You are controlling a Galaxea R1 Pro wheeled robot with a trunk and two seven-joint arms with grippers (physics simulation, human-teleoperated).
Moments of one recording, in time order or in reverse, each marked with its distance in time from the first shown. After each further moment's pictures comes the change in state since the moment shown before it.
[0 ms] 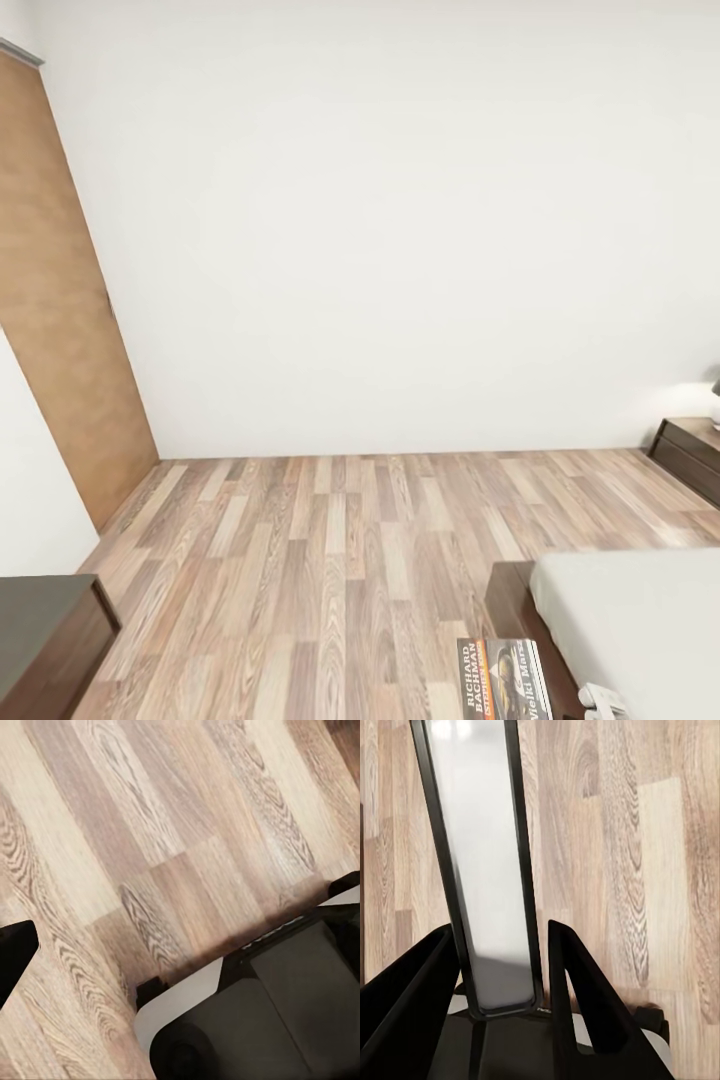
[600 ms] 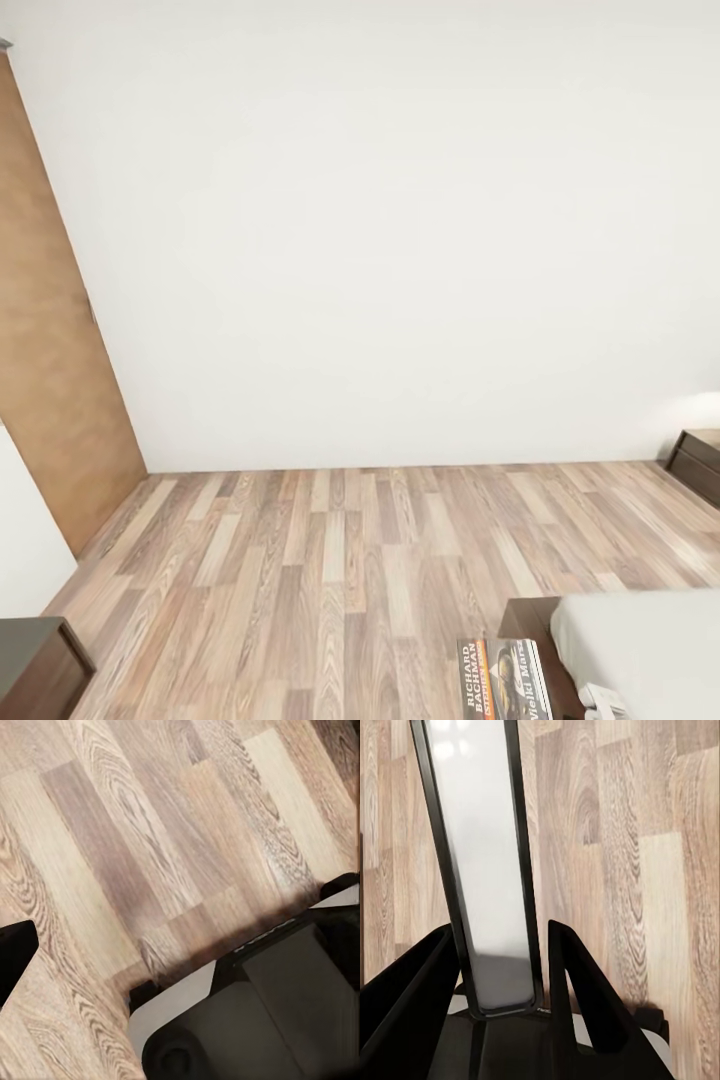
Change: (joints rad) left arm 0.000 -0.011 -0.001 -0.001 0.000 0.001 -0.005; right arm 0.000 0.000 0.000 0.000 0.000 0.000 0.000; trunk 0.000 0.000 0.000
